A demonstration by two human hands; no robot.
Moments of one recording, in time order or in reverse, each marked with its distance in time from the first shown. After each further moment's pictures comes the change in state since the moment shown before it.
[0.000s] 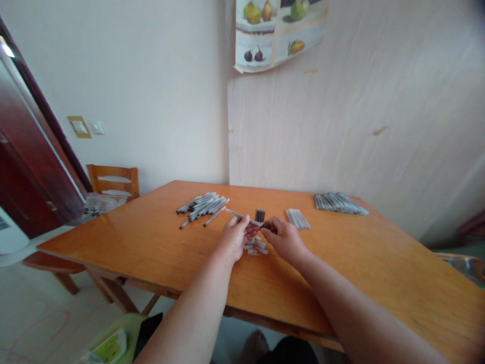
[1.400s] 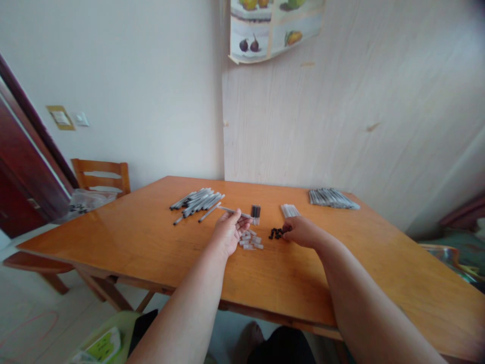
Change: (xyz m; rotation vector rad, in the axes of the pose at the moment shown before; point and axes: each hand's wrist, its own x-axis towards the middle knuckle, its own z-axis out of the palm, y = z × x) left_hand 0.003 0.005 -0.003 -0.114 0.054 -0.031; right_hand 0.016 0.042 -0.067 -0.553 -0.407 0.218
